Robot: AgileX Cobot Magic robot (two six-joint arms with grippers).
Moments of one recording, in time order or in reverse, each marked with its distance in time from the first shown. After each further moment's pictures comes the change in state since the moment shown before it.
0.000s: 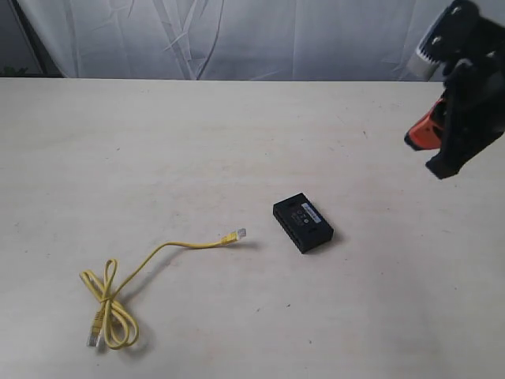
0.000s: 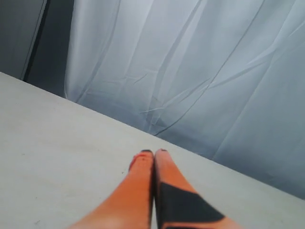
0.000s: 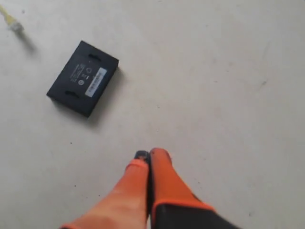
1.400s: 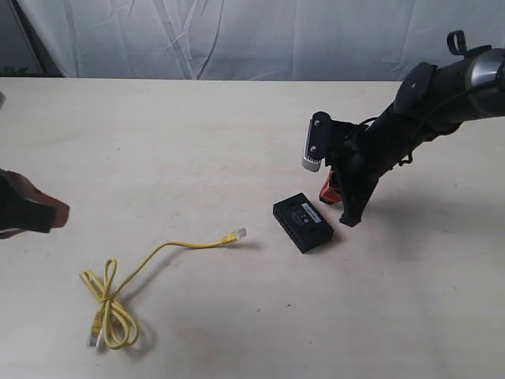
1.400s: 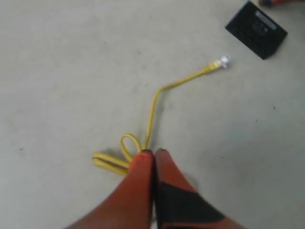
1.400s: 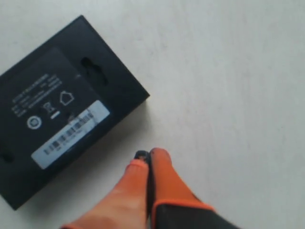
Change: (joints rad) left arm -0.114 1.031 -0.654 -0.078 0.745 0.517; right arm 0.171 0.605 -0.181 0.107 -0.206 -0.371
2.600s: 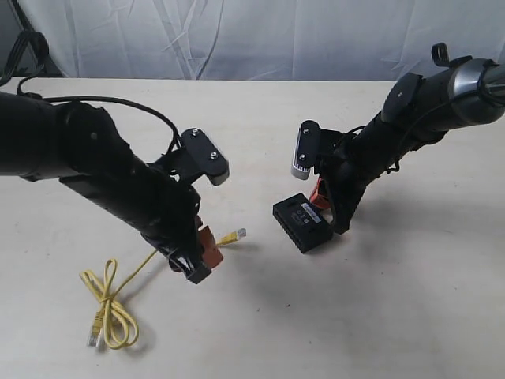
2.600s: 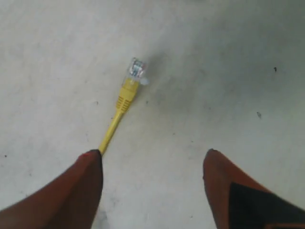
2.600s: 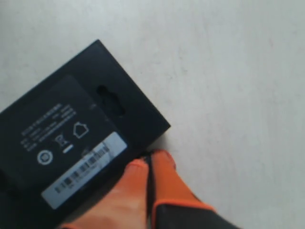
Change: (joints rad) left arm -0.465 0.662 -0.231 0.006 -0.315 0.347; right arm 0.036 0.040 -0.002 0.058 -0.012 -0.046
